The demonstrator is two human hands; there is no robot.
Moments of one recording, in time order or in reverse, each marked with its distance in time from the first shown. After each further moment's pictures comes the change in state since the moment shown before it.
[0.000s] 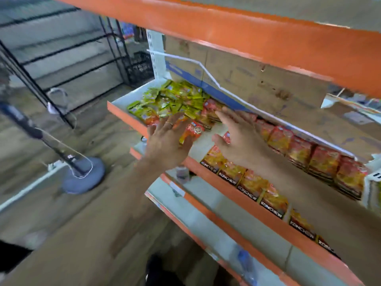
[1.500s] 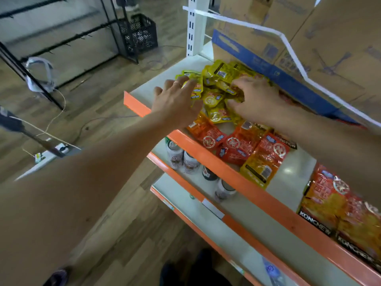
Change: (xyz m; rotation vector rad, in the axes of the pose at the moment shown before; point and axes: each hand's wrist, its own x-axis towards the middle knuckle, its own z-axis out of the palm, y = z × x) left_hand 0.186 -0.223 0.061 0.064 -0.153 -0.022; right_hand 0.269 -0.049 0.144 -0.206 -0.133 0.067
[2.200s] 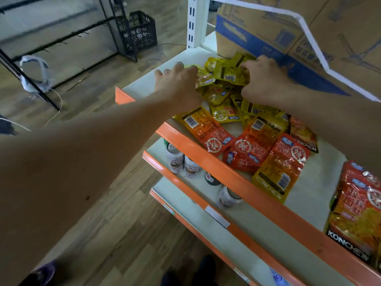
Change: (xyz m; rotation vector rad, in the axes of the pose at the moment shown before) left_hand 0.050 -0.002 0.012 0.097 -0.048 -0.058; right_hand 0.048 0.012 0.011 -0.059 0.004 0.116
